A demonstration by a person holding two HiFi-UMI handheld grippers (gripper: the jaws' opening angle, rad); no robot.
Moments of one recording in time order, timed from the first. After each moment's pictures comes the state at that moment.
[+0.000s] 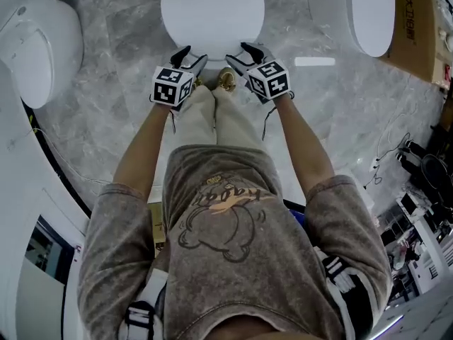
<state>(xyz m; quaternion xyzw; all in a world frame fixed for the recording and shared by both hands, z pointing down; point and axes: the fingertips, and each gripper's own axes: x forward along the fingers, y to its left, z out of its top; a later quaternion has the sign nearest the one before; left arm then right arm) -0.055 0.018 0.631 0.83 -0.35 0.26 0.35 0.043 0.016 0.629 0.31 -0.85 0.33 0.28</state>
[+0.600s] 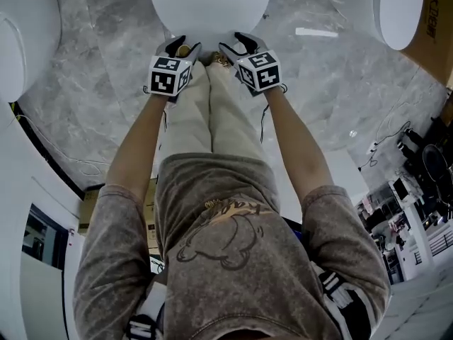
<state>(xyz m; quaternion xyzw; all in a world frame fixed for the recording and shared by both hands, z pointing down) -0.060 0.061 0.774 0.77 -0.36 0.31 0.42 0.034 0.058 0.771 0.31 -0.80 0.39 0.32</state>
